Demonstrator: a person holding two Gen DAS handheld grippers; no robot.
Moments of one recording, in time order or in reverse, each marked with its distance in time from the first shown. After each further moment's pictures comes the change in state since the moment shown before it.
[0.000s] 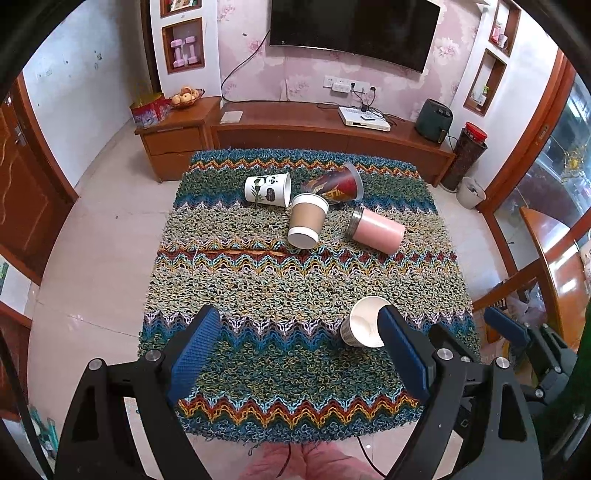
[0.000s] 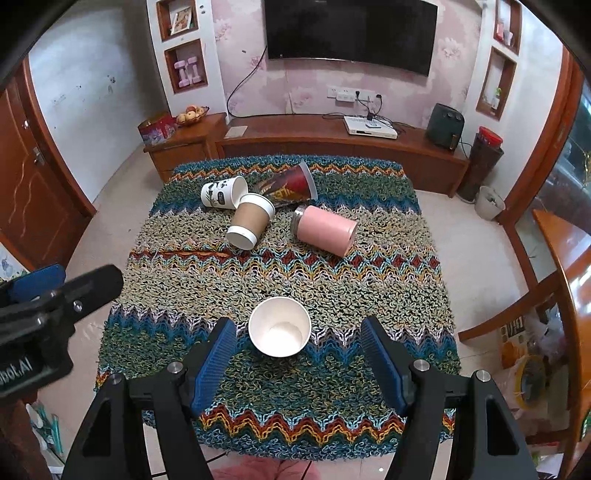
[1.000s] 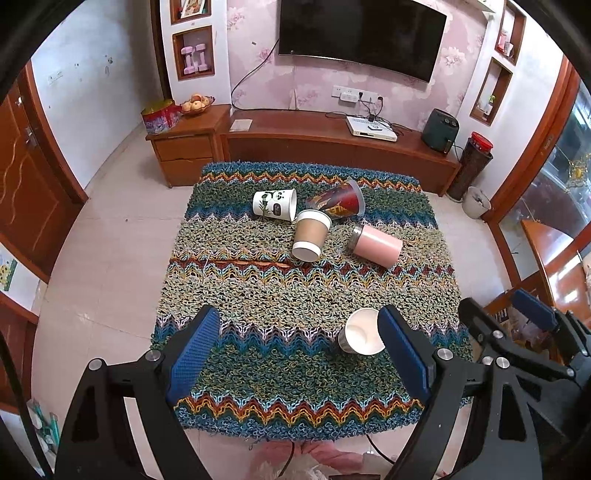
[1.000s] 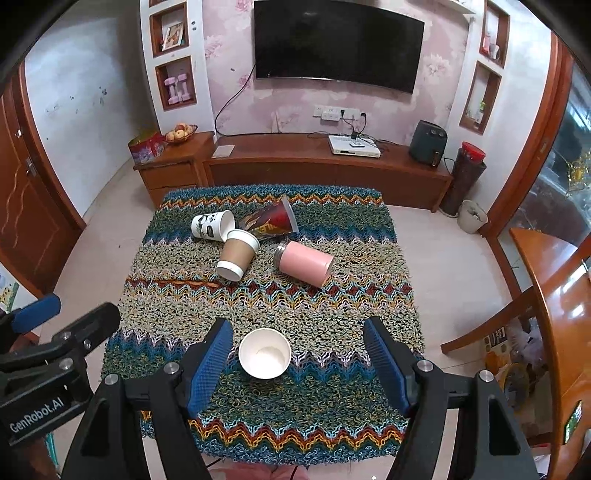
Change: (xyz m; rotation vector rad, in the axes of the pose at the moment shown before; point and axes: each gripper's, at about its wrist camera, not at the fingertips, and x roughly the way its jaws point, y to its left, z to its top) left arm -0.026 -0.008 0.014 -0.023 -0.021 0.033; right arm -0.043 -0.010 0.032 0.008 -0.061 -0.060
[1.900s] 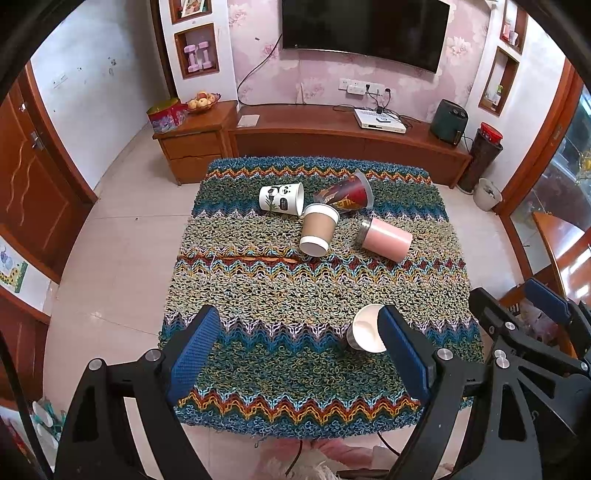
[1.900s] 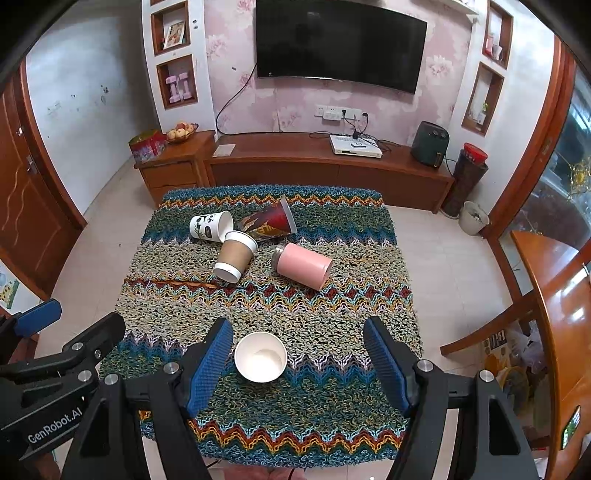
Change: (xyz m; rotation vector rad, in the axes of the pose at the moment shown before) left arm 0.007 -0.009 0.002 0.017 0.023 0.054; right arm 0.004 -0.004 0.004 -0.013 0.006 0.000
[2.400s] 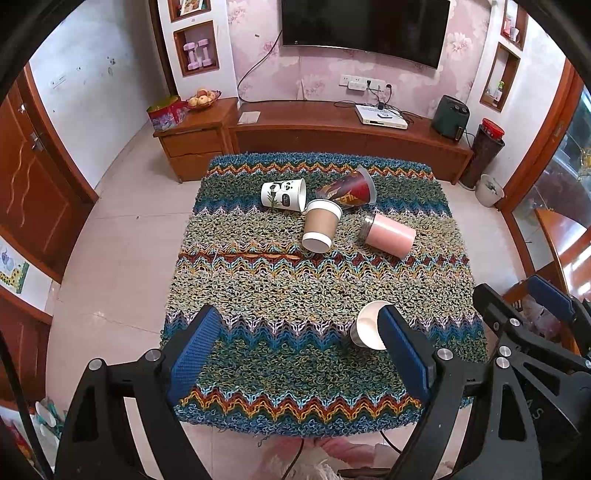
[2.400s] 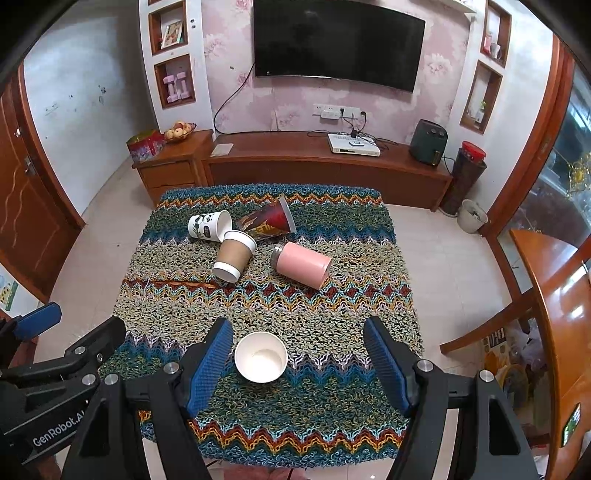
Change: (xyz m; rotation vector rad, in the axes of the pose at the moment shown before) left arm 0.005 0.002 -0.003 0.006 0.011 0.008; right arm 0.003 0.000 0.000 0.008 0.005 -0.006
